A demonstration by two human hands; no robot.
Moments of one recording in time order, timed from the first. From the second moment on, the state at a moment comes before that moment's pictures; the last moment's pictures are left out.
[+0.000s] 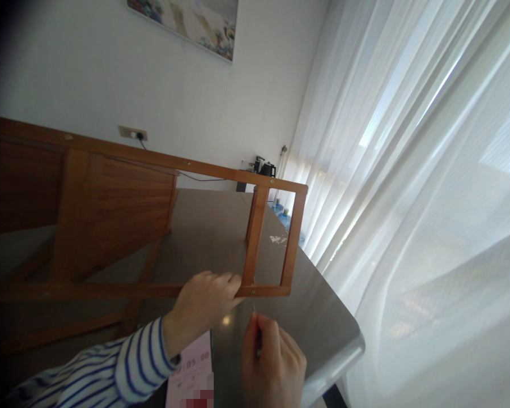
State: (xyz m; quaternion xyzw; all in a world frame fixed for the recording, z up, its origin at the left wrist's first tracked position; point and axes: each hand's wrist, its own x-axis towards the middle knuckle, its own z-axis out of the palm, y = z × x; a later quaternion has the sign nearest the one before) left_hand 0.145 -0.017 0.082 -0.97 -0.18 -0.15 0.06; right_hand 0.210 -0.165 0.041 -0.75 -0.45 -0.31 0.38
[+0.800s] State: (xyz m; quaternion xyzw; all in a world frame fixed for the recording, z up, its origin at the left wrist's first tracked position) left_hand 0.141 -0.020 0.077 -0.97 -0.18 -0.17 0.06; right_hand 0.278 -0.188 -0.055 -0.76 -0.51 -0.13 0.37
